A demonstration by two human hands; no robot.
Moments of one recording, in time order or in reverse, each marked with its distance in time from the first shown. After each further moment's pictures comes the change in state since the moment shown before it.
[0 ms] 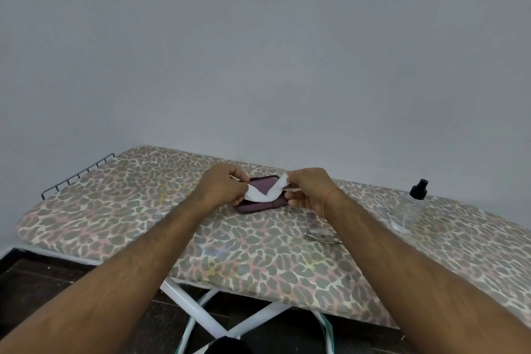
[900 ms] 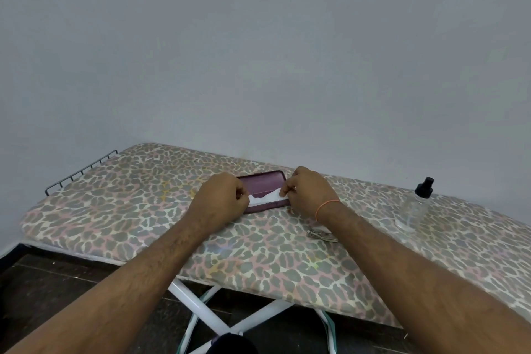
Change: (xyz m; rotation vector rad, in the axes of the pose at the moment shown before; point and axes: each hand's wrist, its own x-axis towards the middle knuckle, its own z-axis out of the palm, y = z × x) left_hand -0.018 -0.023 0.009 0.515 0.087 0.328; right_hand 0.027 0.030 0.002 -1.091 0.070 -0.557
